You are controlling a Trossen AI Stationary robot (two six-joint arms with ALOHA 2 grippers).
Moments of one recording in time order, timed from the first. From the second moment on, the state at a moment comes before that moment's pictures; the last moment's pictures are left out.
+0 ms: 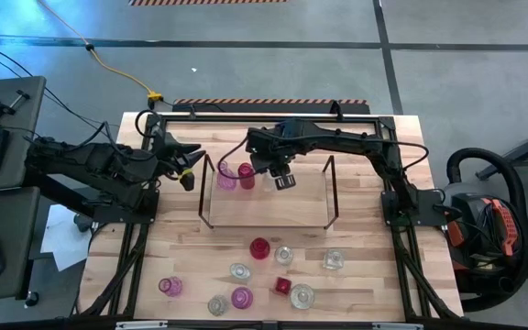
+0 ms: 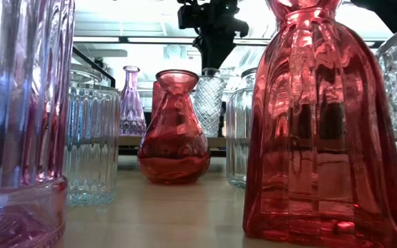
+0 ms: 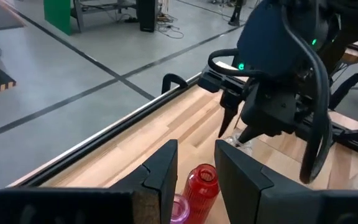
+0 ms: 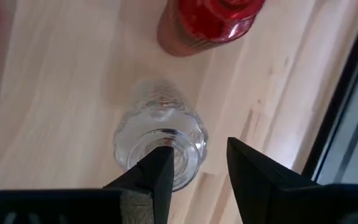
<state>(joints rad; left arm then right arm) -0.26 0.87 1.07 -0.67 -0.82 -0.50 -0.14 2.11 2.18 -1.36 0.11 -0.47</state>
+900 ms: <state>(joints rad) -0.26 0.90 1.07 -0.63 -0.74 -0.47 -0.13 2.11 2.18 -1.31 0.12 -0.45</state>
